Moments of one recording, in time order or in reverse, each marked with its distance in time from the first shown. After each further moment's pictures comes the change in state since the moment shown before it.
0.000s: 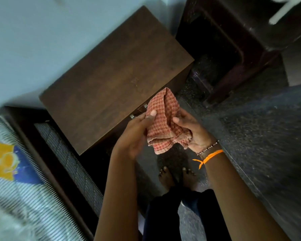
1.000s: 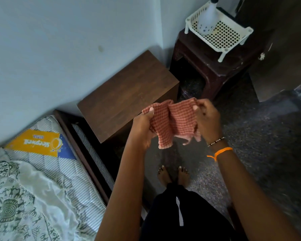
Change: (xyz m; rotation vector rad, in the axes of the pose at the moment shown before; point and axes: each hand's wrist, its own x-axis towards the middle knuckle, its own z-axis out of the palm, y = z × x) left_hand -0.213 0.035 0.100 -0.087 0.162 0.132; right_hand -0.181 -0.090 0.114 -0.992 0.675 -0.502
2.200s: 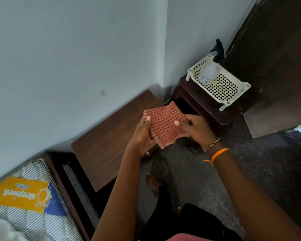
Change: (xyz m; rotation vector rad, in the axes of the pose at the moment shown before) left_hand 0.149 0.133 0.003 0.076 -0.220 0.099; right_hand 0.172 -0.079 0.060 -0.005 -0.324 0.046
